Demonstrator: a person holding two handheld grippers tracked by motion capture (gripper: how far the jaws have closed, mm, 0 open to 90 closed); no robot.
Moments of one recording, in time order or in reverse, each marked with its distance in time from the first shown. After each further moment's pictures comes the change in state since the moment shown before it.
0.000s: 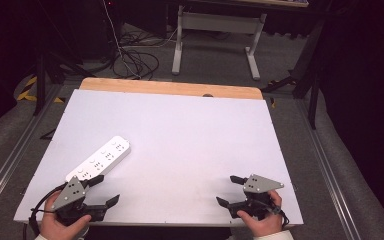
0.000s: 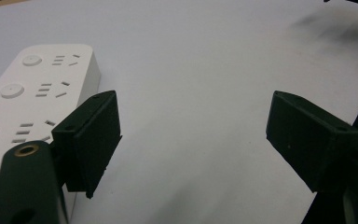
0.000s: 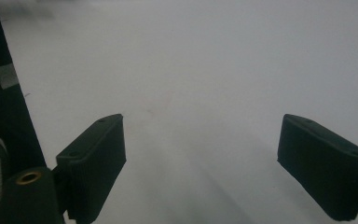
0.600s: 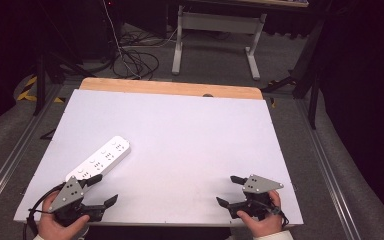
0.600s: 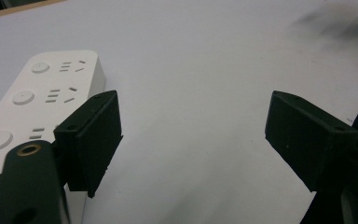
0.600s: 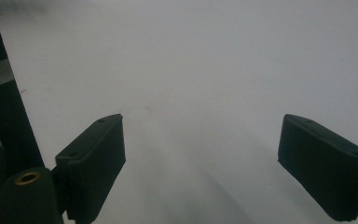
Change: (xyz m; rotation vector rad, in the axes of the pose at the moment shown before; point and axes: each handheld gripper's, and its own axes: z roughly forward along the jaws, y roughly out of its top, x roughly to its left) left arm 0.000 0.003 -0.005 0.008 0.018 0.034; right arm 0.001 0.000 0.000 0.012 -0.008 -0.007
